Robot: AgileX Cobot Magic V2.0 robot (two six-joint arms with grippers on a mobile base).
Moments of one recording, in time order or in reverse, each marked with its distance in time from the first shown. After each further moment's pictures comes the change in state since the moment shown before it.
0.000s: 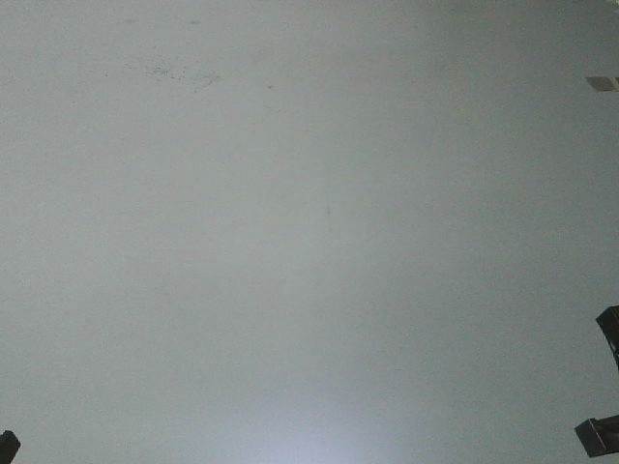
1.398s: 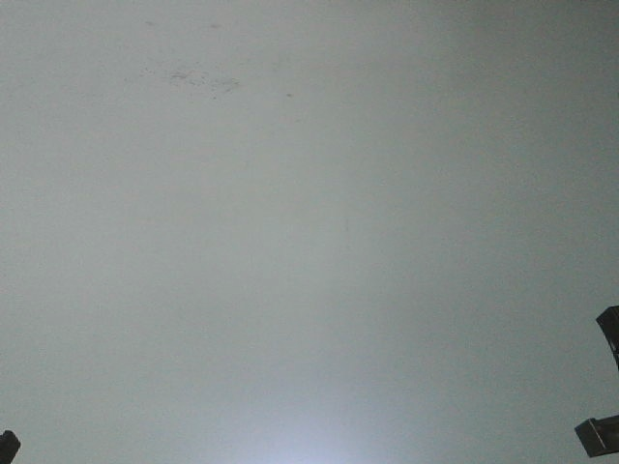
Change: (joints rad) left arm 0.000 0.000 0.000 0.000 0.000 0.000; right arm 0.000 0.000 0.000 0.000 0.000 0.000
